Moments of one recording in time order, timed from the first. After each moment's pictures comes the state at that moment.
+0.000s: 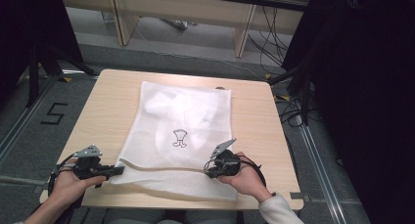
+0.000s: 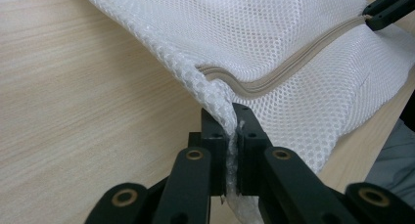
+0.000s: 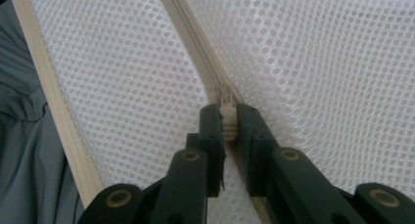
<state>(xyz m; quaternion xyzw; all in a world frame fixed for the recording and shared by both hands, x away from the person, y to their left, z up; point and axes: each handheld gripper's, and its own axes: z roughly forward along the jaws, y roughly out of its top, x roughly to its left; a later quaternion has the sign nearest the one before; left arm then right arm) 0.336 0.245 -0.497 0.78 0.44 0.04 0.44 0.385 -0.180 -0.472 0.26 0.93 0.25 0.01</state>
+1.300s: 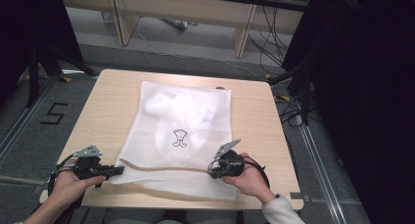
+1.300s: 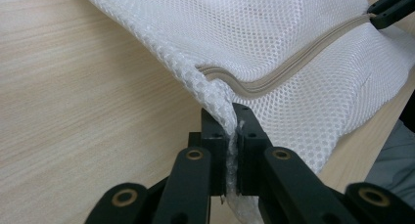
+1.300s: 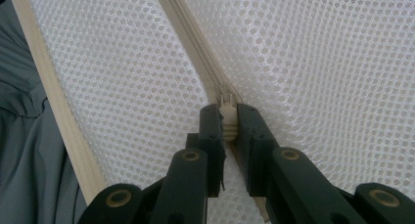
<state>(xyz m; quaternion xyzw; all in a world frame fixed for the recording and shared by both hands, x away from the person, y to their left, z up) 0.336 0.244 -0.497 0.78 0.44 0.04 0.44 0.384 -0.191 -0.472 0.26 0.93 0.26 0.01</state>
